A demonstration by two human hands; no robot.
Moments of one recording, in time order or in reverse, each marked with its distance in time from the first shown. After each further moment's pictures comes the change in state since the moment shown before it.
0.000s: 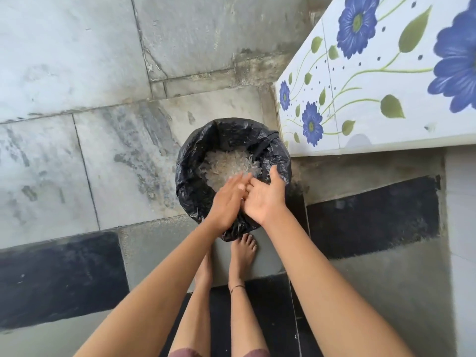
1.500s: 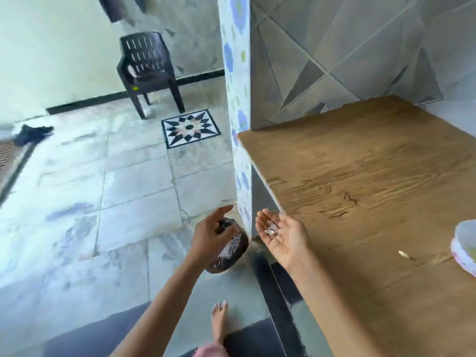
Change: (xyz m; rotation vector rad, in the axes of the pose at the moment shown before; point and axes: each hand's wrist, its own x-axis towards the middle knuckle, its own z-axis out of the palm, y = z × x) left_hand -0.542 0.371 0.070 0.192 0.363 0.461; right_hand -0.679 0.105 -0.111 0.259 -0.348 -0.549
